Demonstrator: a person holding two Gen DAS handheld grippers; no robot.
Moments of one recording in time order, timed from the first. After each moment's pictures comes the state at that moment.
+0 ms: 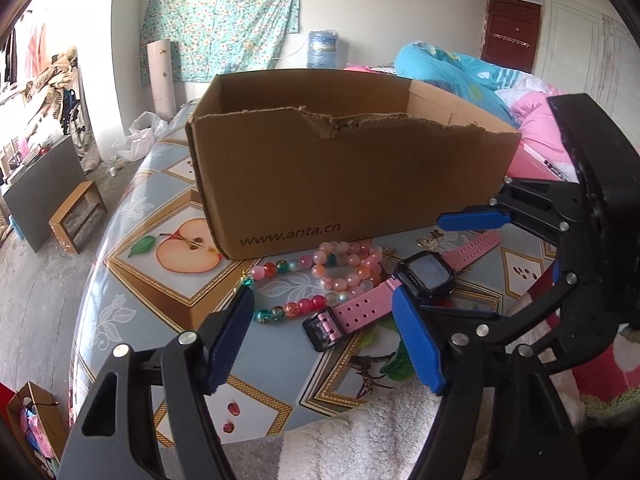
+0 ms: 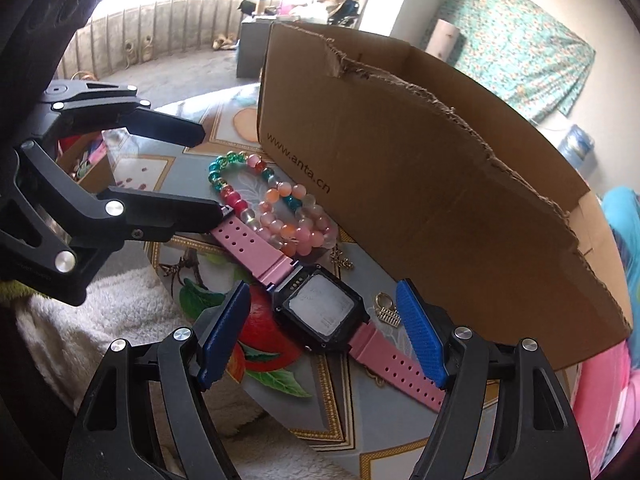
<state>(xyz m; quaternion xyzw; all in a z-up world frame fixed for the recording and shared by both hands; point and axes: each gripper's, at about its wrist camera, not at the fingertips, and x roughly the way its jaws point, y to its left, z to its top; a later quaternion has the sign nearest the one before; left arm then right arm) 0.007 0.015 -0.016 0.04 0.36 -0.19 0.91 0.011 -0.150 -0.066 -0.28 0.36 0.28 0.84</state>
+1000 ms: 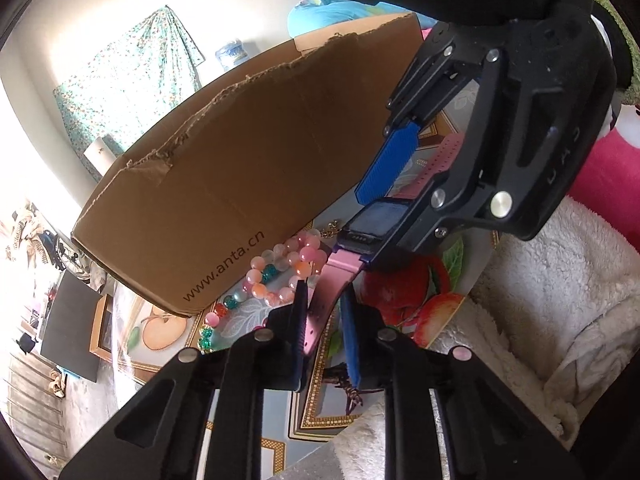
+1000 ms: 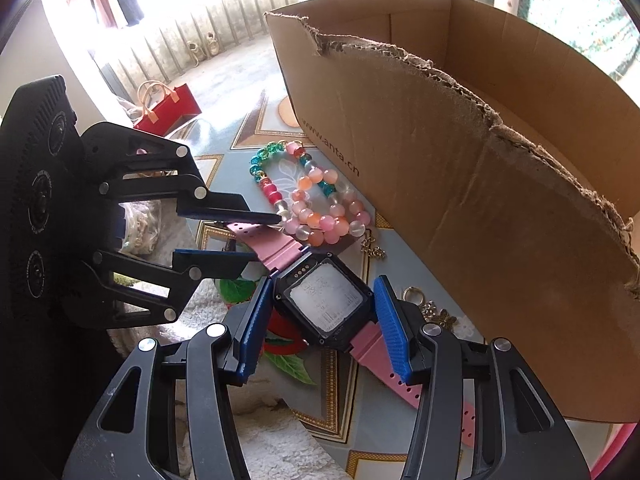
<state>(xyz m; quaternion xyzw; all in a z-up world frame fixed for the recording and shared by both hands) -0.027 -0.072 -0.047 0.29 0.32 -0.24 0.87 0.089 -0.176 -0.051 -0.19 0.48 0.42 0.75</state>
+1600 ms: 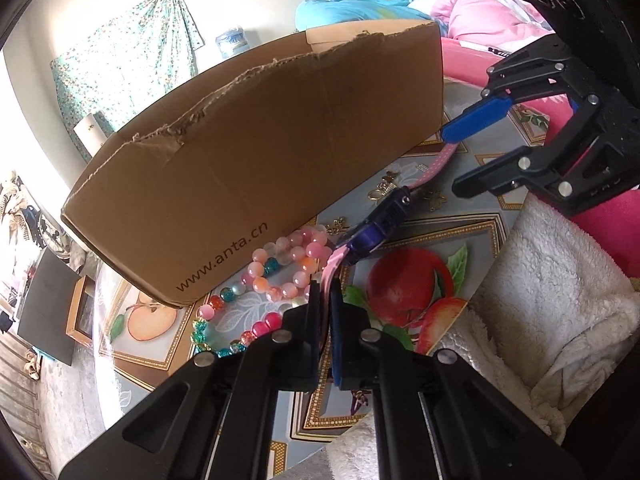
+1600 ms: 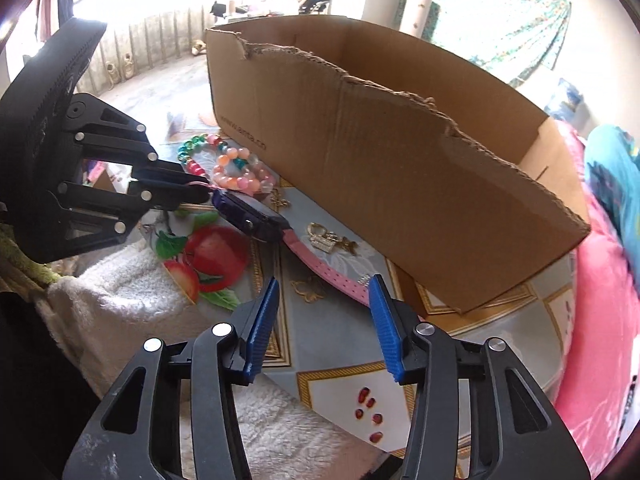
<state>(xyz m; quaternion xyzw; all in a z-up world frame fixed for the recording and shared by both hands) 0.007 -0.053 -0.047 0.25 0.35 -0.25 0.87 0.022 -0.234 -0.044 -0.22 0.40 0.25 0.85</state>
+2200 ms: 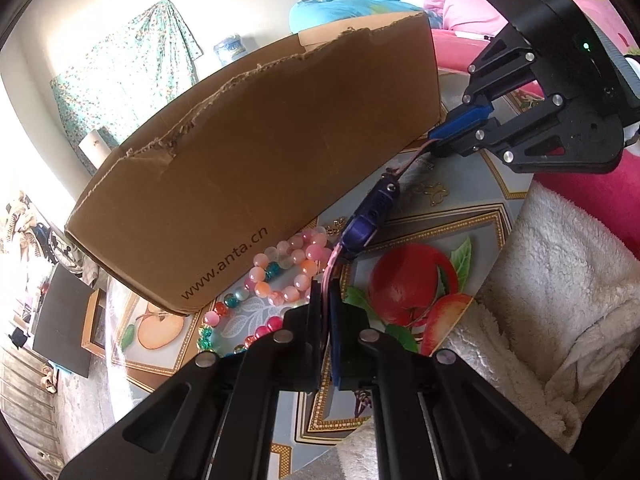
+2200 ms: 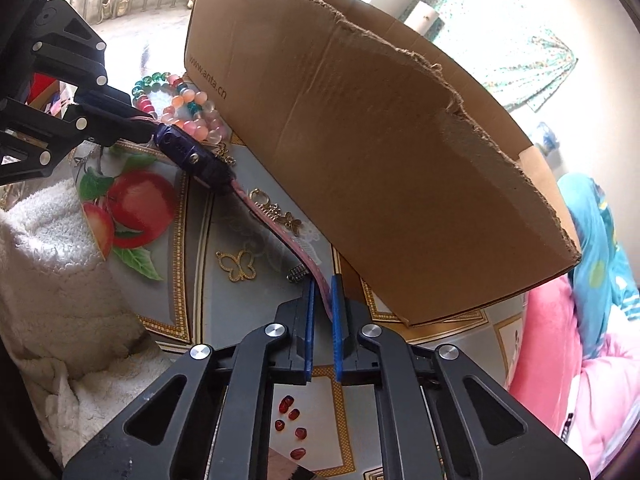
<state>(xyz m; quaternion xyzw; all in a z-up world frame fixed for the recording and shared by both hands) -0.007 -0.065 -0.043 0.28 0.33 -0.24 0.87 0.029 -0.232 -0.069 -0.35 0.37 0.19 0.84</state>
